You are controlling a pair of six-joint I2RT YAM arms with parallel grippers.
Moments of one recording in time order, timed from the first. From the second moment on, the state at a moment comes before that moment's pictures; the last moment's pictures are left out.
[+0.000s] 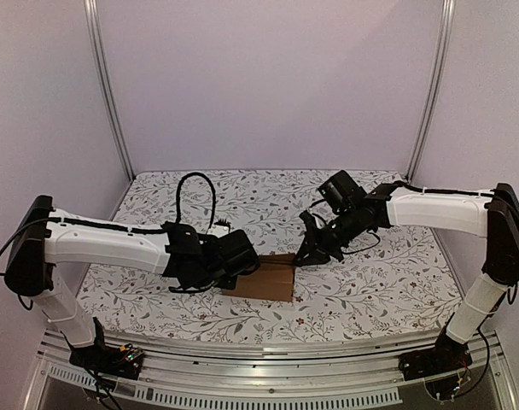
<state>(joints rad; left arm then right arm) -1.16 1.66 1.12 -0.72 -0.62 -0.93 0.76 1.69 1.21 -0.55 -0.55 0.72</state>
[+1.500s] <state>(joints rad) -1.17 1.69 1.16 -0.77 -0.61 -0.97 0.98 1.57 1.05 -0.42 -0.08 0.69</state>
